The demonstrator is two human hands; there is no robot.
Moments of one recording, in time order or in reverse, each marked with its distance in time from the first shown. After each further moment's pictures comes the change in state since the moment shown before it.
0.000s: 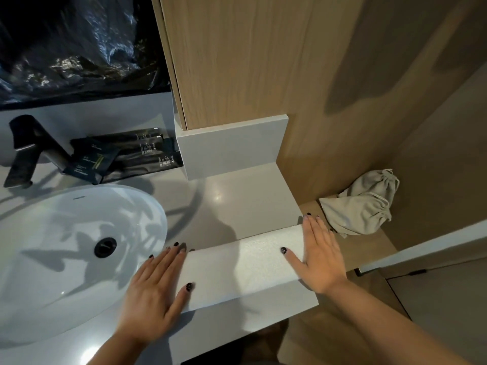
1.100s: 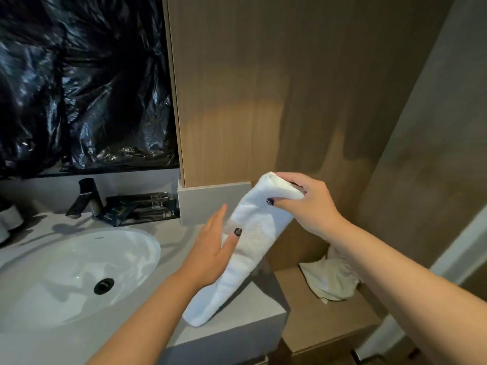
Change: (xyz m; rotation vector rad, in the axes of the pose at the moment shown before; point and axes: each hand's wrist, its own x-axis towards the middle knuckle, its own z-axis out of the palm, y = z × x) left_hand 0.050 0.205 -0.097 -0.568 0.251 0.038; right_hand -0.093 -0.019 -0.266 0.874 0.435 -0.506
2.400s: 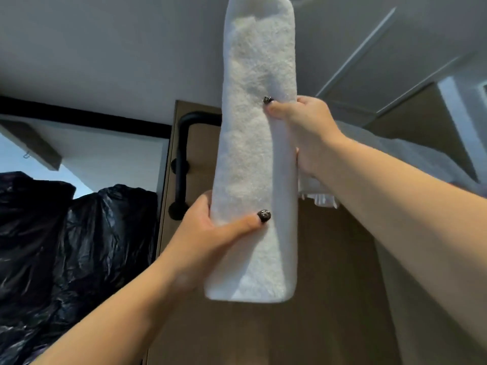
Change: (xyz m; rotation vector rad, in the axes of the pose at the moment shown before) left_hand 0.109 0.385 -0.221 -0.596 0.096 0.608; right_hand 0.162 -0.405 -0.207 0.420 0.466 -0.589
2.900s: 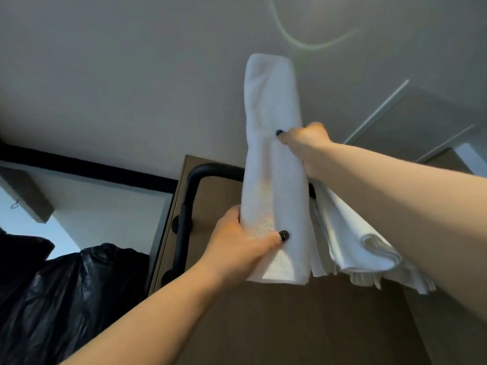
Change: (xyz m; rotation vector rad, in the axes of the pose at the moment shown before) left_hand 0.149 -0.023 -0.031 0.317 0.120 0.280; right_hand 0.133 0.010 0.038 -0.244 0.142 -0.018
